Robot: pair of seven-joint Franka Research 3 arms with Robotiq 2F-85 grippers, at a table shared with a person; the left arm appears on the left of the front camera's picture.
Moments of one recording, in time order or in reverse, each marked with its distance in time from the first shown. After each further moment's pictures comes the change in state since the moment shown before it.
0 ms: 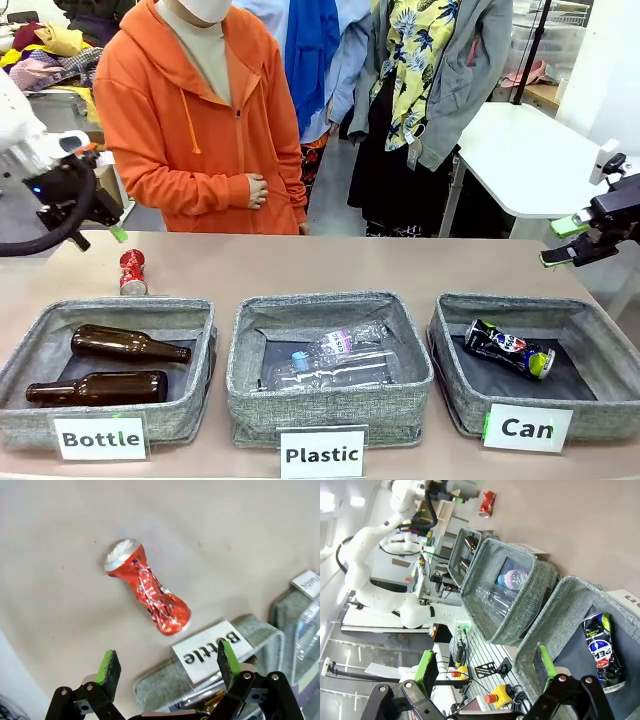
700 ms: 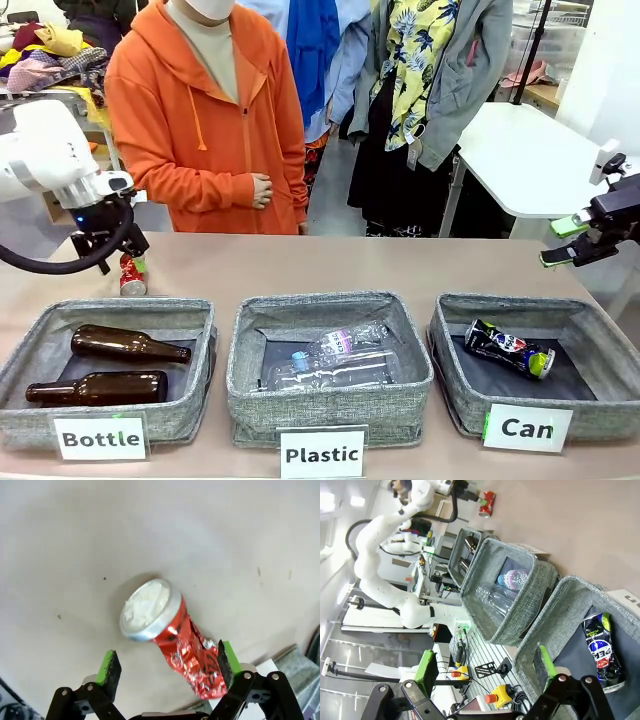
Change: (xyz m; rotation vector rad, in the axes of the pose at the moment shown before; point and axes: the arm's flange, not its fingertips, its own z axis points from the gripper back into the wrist) left arm 0.043 0.015 -0.088 0.118 0.119 0.001; right arm 0.000 0.000 0.000 0.000 0.000 0.000
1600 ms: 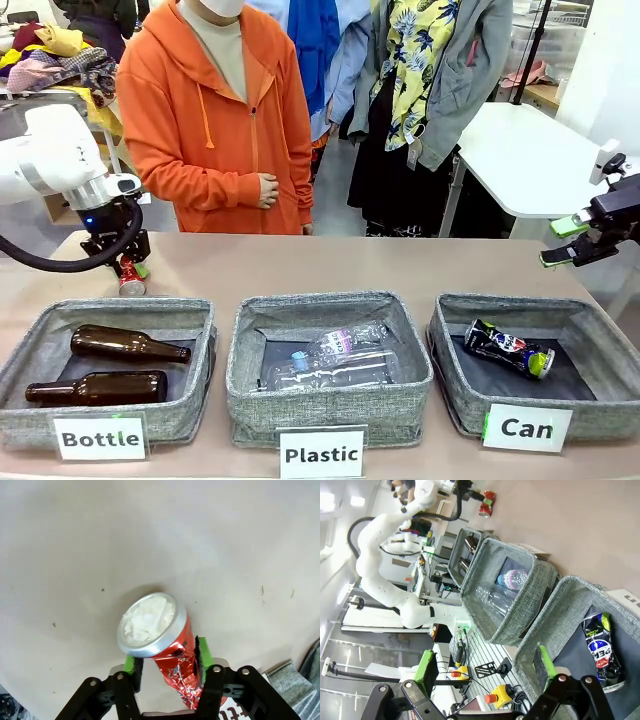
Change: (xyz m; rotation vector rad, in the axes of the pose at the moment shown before) left arm 0.010 -0.007 -0.007 0.011 0.004 0.061; right arm 0.000 0.000 0.000 0.000 0.000 0.000
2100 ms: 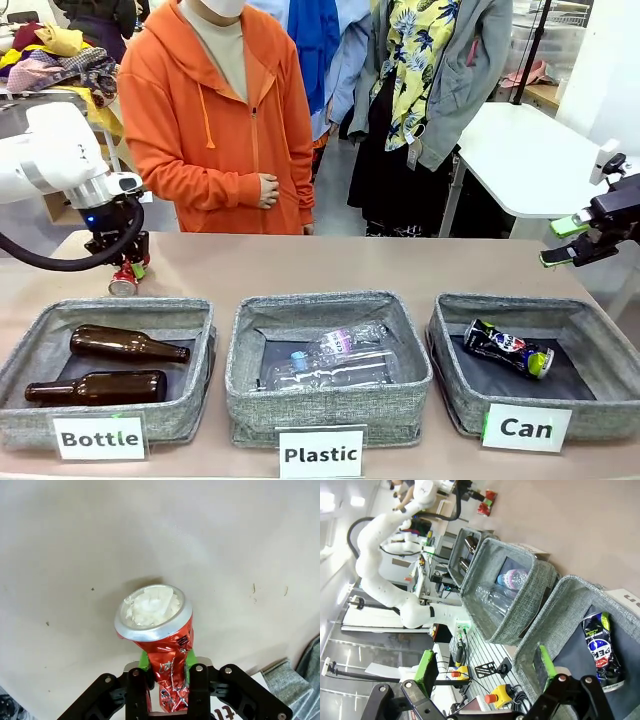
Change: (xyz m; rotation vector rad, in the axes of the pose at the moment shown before) left arm -0.001 -0.003 0.003 -0.008 0.000 -0.001; right arm 0.000 0.000 0.000 0.000 0.000 0.000
